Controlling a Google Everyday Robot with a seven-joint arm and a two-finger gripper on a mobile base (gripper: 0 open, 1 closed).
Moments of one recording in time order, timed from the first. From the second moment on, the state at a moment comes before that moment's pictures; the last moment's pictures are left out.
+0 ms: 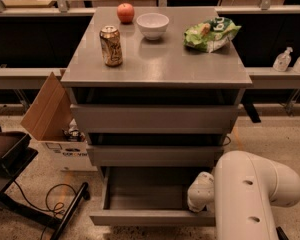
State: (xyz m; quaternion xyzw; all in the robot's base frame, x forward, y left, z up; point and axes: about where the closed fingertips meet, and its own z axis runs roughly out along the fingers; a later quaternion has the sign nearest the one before) arm 0.544 -0.221 0.148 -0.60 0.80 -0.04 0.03
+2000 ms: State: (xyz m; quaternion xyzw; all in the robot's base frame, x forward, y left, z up) arm 0.457 -0.228 0.190 -0.58 0.81 0.00 -0.01
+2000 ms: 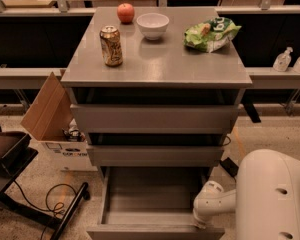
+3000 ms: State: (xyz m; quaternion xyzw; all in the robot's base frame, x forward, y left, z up) arm 0.454 -0.228 0.187 -0.58 0.81 0.00 -0.01
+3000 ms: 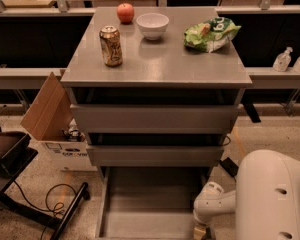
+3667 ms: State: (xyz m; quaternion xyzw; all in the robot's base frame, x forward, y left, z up) arm 0.456 -0.231 0.219 -0.60 0.80 -0.02 0.01
